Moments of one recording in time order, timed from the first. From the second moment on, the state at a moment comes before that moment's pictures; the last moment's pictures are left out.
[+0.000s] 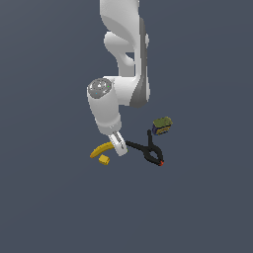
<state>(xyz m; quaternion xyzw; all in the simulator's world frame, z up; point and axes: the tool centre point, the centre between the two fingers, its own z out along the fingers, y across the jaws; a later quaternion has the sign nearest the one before) -0.003 -0.055 0.114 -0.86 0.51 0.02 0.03</state>
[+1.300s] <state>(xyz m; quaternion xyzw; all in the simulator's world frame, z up) -0.021 -0.090 0.052 -0.78 0.63 0.00 0.00</state>
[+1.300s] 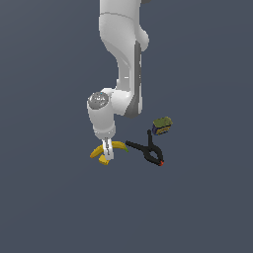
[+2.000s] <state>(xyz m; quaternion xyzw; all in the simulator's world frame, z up) -0.024 -0.089 0.022 -0.78 0.63 0.00 0.00</state>
